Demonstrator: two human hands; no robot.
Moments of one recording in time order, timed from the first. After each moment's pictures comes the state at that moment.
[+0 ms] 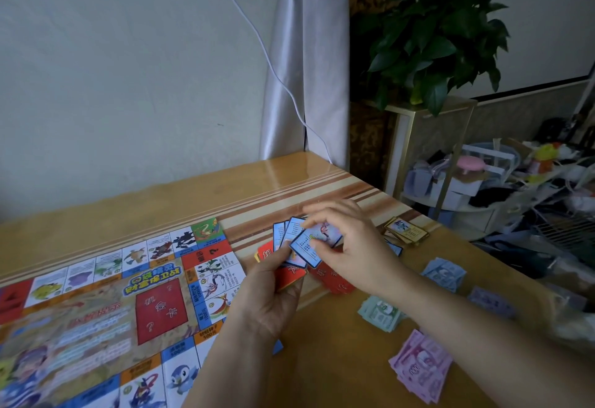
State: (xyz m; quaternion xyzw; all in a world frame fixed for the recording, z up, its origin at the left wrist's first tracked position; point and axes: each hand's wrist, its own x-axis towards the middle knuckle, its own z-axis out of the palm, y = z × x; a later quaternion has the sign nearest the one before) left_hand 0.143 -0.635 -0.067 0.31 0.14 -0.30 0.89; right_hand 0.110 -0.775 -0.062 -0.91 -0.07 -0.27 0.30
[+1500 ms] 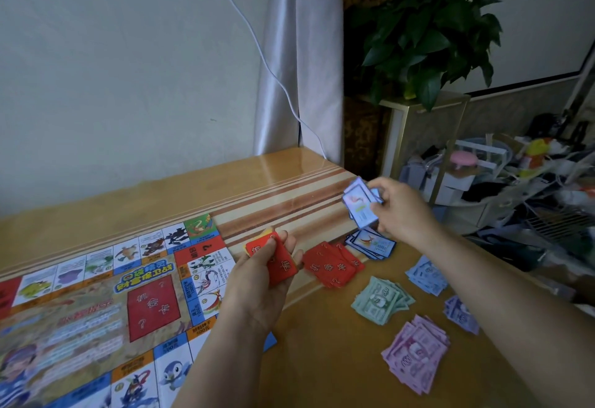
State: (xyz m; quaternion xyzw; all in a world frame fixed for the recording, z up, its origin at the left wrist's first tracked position) left_hand 0.150 -0.634 -0.080 0.36 0.09 -0.26 0.89; right_hand 0.119 -0.850 -0.050 -0.92 0.18 -0.21 0.27
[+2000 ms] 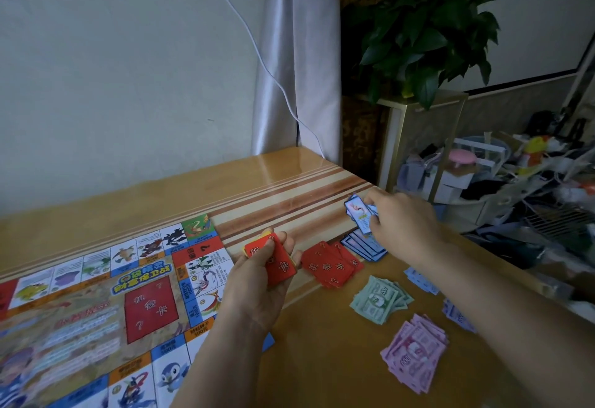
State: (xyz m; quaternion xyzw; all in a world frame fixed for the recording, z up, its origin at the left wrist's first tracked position) left_hand 0.148 -0.635 -0.079 0.35 0.10 -0.26 0.89; right_hand 0.105 -0.837 -0.053 -0.96 0.17 -0.20 -0.06
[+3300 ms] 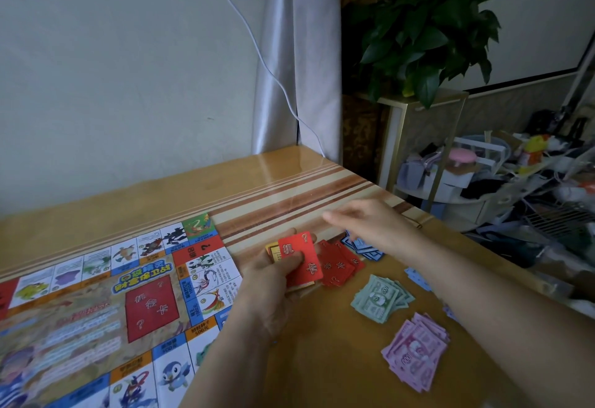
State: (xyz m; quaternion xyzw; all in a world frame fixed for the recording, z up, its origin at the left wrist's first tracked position) left_hand 0.140 -0.641 -0.086 0.45 -0.01 -0.31 0.84; right_hand 0.108 -0.811 -0.047 -0.90 0.13 -0.07 0.40
